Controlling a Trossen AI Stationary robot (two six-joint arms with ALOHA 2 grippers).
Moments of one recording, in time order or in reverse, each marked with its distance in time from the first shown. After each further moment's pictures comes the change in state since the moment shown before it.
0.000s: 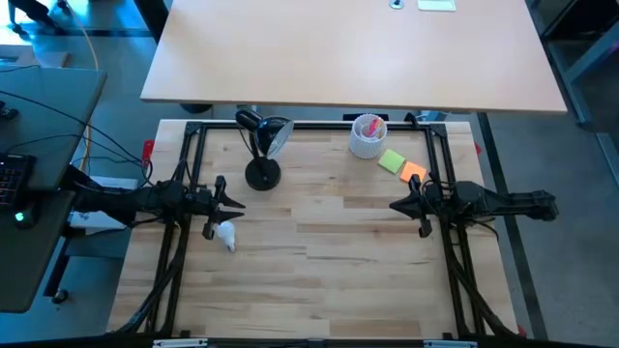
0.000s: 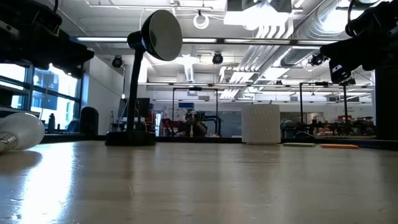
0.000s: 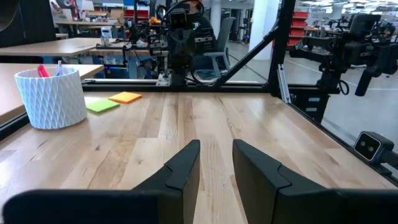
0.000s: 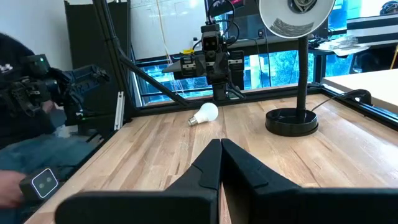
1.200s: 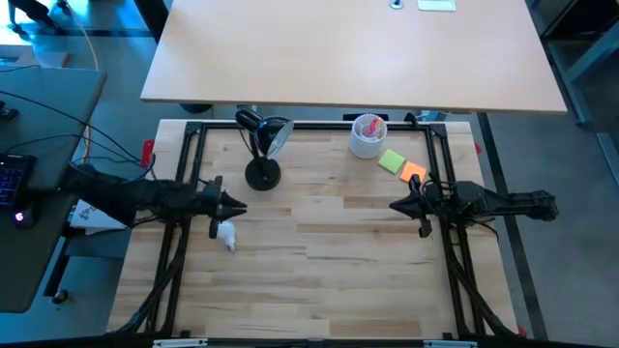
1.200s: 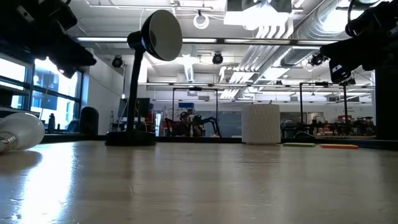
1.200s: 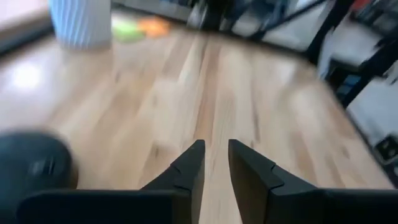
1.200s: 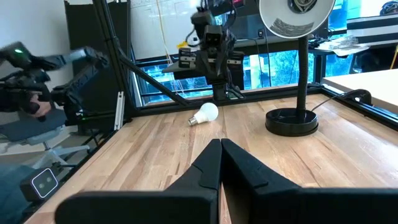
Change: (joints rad) left arm -0.172 0.350 0.272 -0.273 -0.282 -0.314; right arm 0.000 0.000 0.000 0.000 0.000 0.000
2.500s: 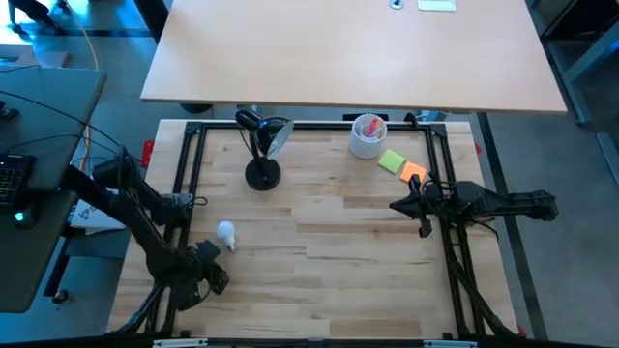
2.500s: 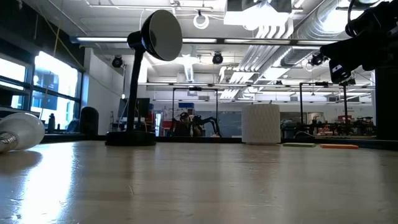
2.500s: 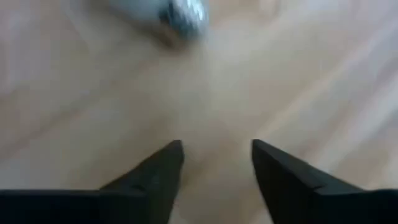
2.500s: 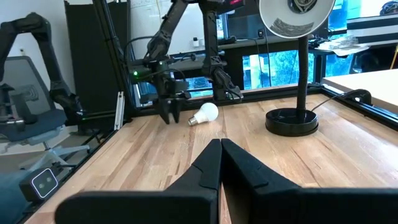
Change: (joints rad) left arm -0.851 1.083 0.351 -0.384 -0.219 -1.784; right arm 0.000 0.000 0.000 0.000 0.000 0.000
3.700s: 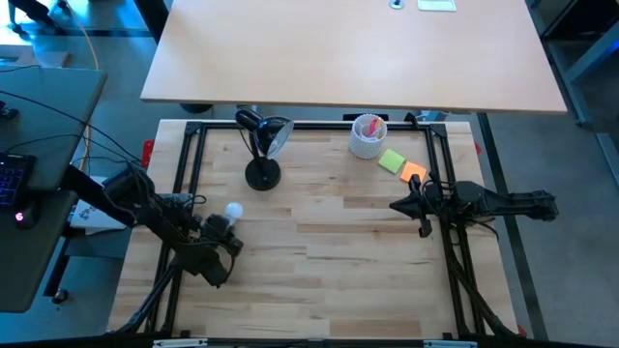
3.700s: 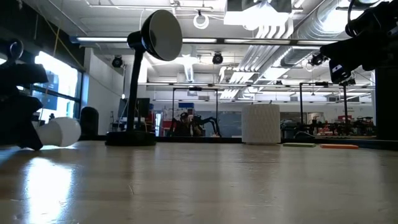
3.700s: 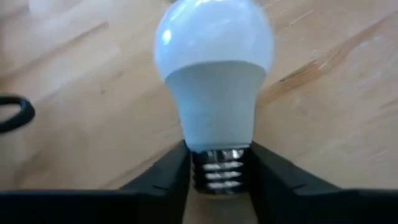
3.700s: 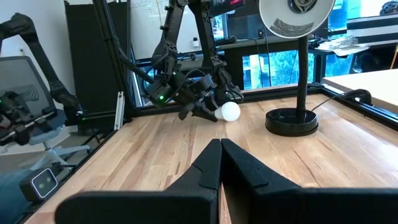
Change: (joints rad) left arm 0.285 0.162 -0.063 -0.269 -0.168 0.175; right arm 0.000 0.000 0.000 0.000 0.000 0.000
